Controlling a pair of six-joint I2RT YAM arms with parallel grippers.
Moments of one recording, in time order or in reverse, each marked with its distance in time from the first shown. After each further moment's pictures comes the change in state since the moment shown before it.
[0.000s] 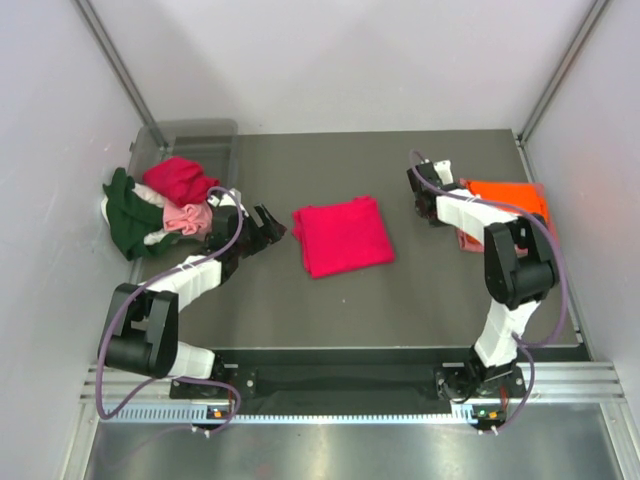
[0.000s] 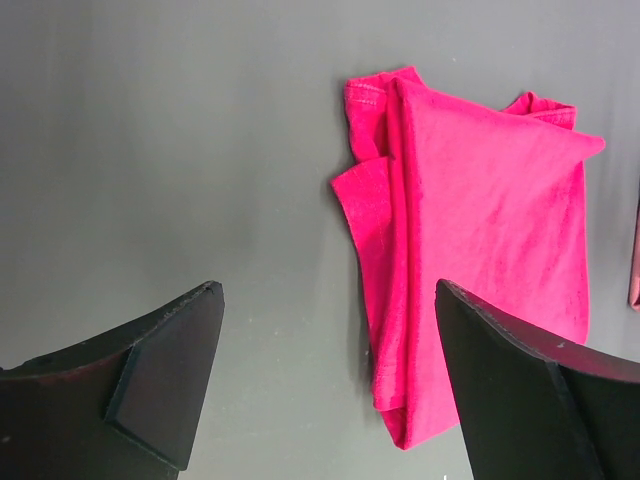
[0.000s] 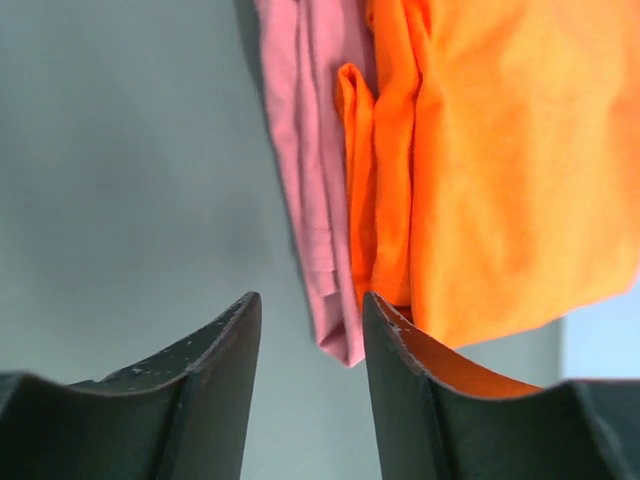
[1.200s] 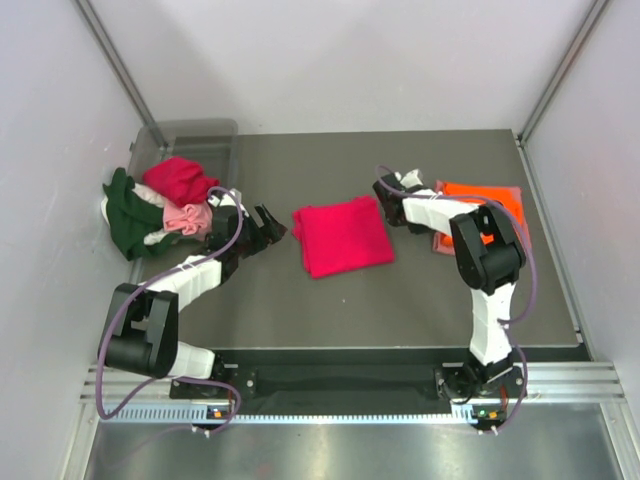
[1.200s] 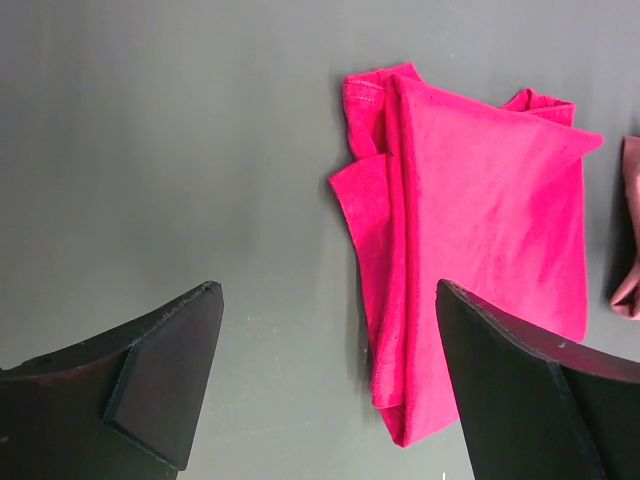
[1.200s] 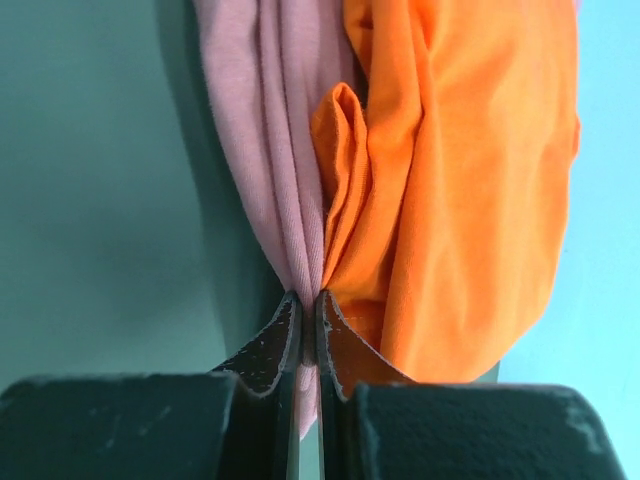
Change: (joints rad) left arm 0.000 0.001 0.001 -0.002 0.008 0.000; right arm 0.135 0.232 0.160 -0.157 0.230 0.048
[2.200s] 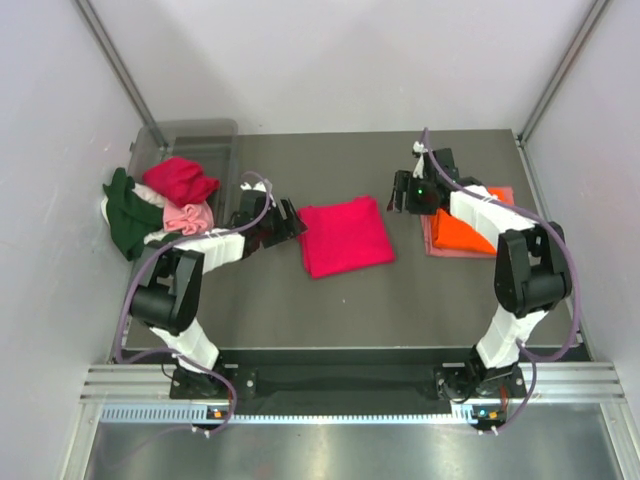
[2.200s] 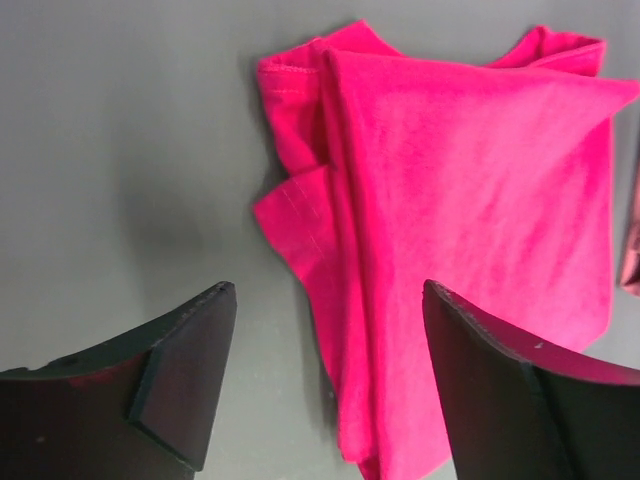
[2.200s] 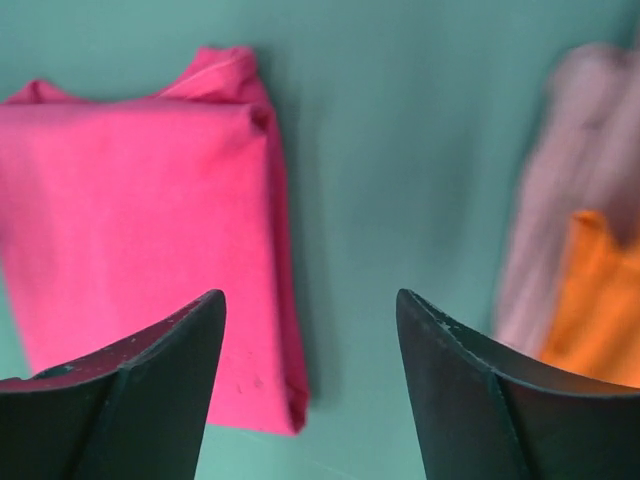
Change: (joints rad) left arm -0.093 0.266 0.218 -0.058 0.046 0.044; right arm -0.161 -0.282 -0.091 0.272 -1.045 0.079
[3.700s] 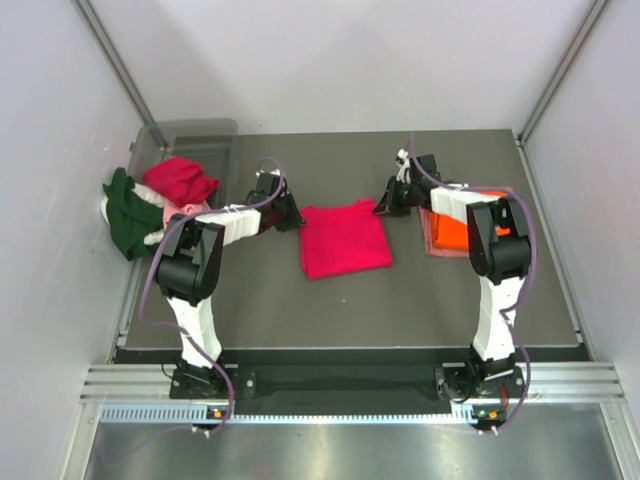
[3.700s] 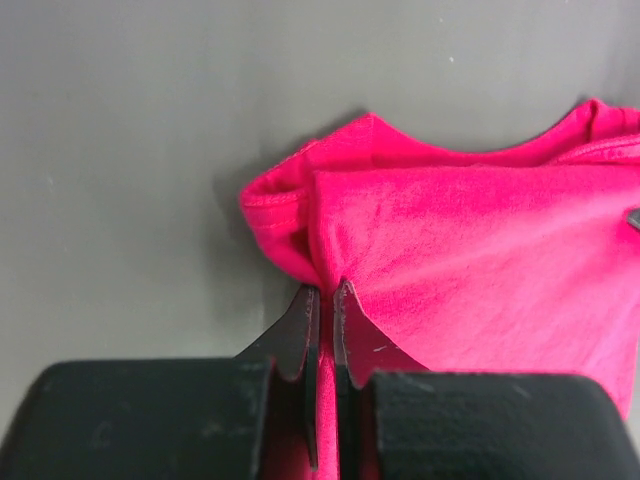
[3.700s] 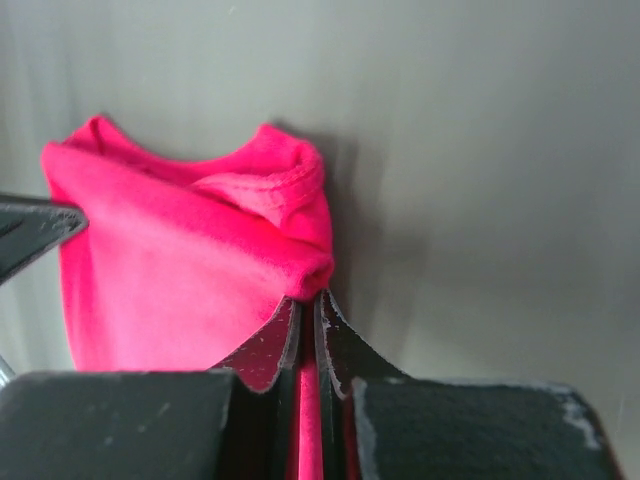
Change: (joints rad) left arm -0.017 0.274 0.317 -0.169 -0.005 0.018; right arm -0.023 0.338 0.094 0.245 -0.332 0.148
